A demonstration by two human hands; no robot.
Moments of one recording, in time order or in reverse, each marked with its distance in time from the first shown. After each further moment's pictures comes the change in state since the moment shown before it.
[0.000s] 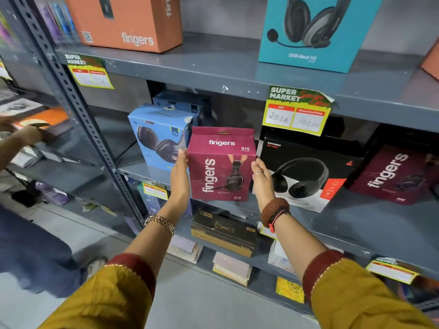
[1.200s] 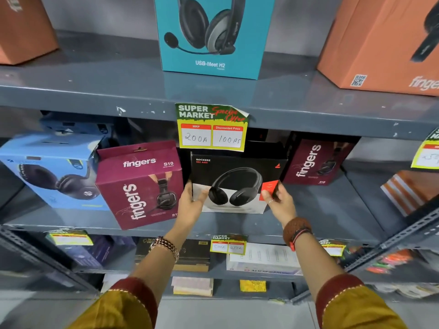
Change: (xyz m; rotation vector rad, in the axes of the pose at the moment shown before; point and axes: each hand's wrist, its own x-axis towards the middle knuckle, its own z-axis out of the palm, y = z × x) left_hand 0.027 -0.087 0.143 0.253 -0.405 -0.163; right_hand 0.024 0.015 -0.193 -0.346 0.331 0.024
